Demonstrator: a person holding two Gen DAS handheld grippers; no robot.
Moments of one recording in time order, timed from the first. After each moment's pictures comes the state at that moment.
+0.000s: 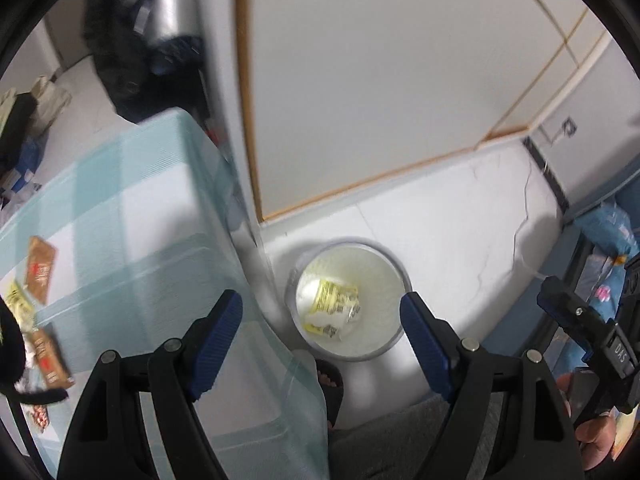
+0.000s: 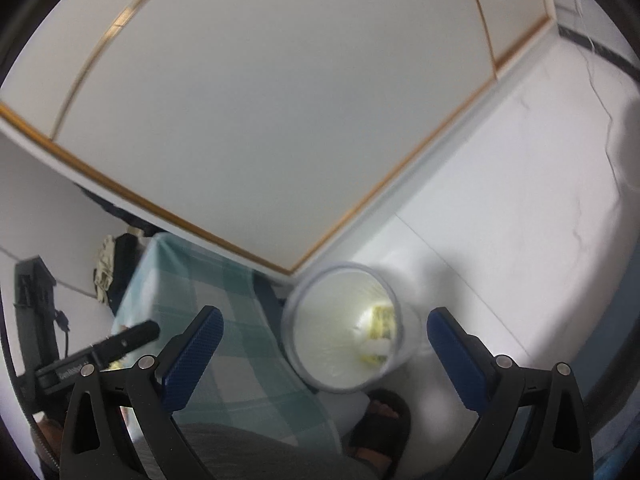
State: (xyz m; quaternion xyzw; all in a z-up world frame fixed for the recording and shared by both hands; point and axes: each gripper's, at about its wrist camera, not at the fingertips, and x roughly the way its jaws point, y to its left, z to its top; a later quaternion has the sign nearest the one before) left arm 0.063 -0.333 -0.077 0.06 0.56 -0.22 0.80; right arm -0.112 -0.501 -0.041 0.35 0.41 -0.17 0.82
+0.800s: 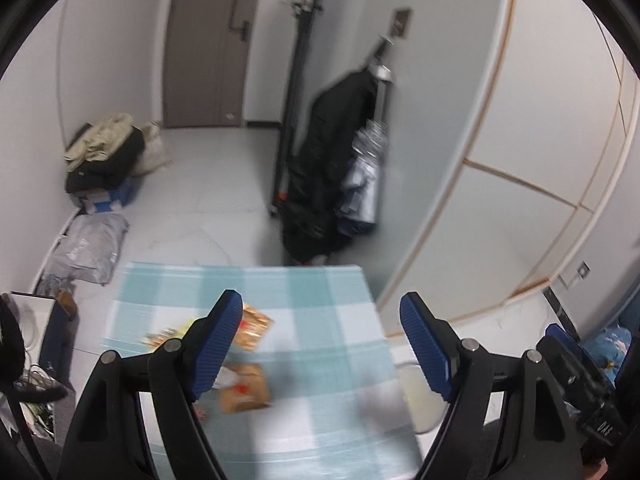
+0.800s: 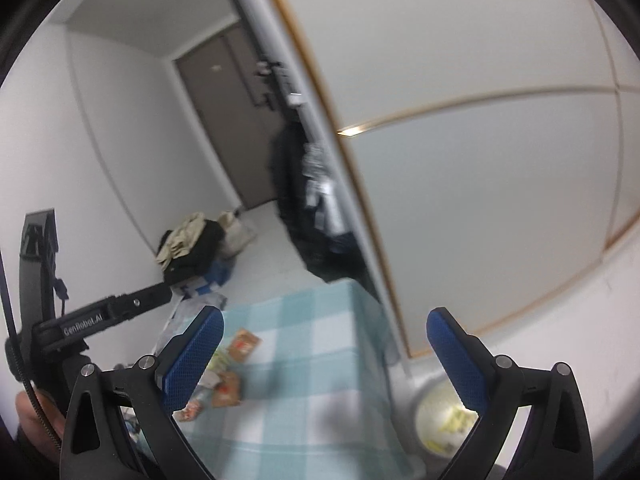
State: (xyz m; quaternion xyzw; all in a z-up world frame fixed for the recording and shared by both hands) left arm 0.036 -0.122 0.047 -0.06 0.34 -0.12 0.93; right arm -0.043 -0.265 0.095 0.14 0.29 -0.02 0.95
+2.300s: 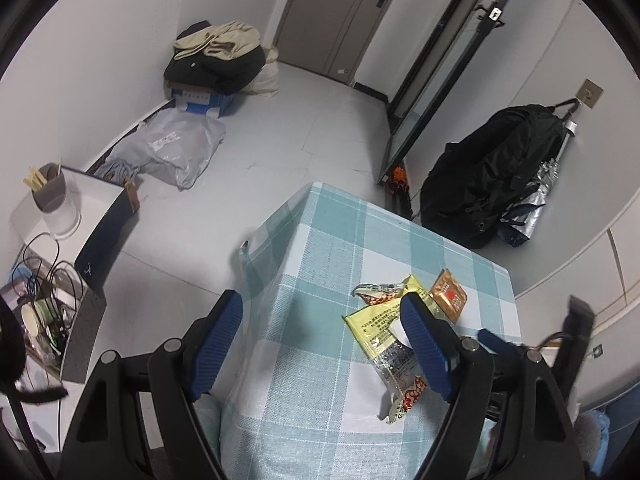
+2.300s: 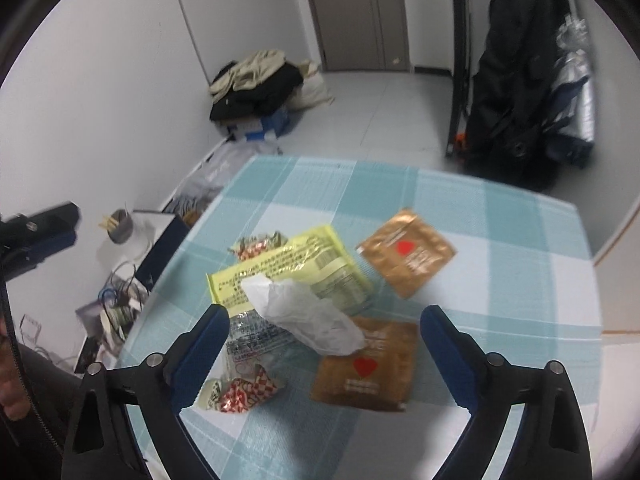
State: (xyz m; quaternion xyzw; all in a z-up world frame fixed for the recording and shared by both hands) left arm 0.053 0.093 -0.051 -0.19 0.42 0.01 0.89; right arm 0.108 -0.036 -0.088 0.00 0.50 0.11 0.86
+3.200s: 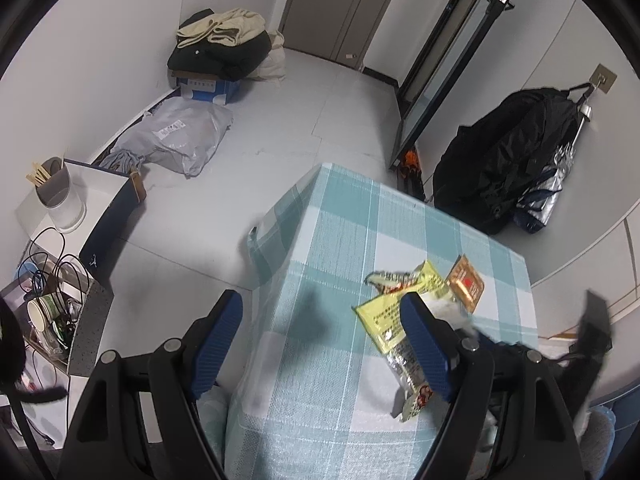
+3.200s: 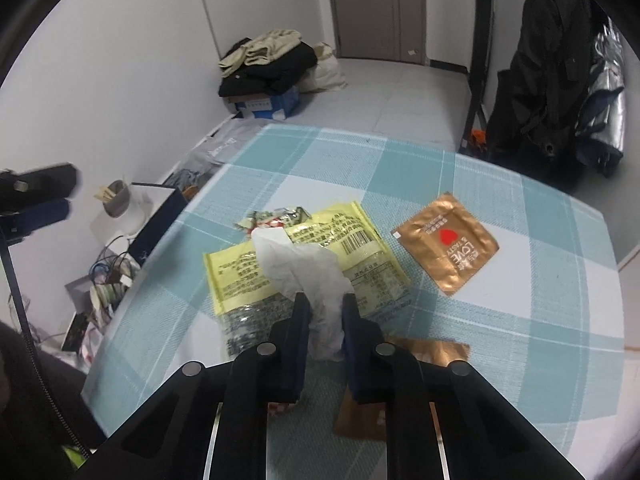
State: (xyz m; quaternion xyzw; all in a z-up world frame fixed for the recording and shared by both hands) left arm 0.060 0.090 -0.067 -0.17 0.45 0.02 0.88; right arm 0.102 -0.018 -0.096 -0.04 0.50 0.13 0.86
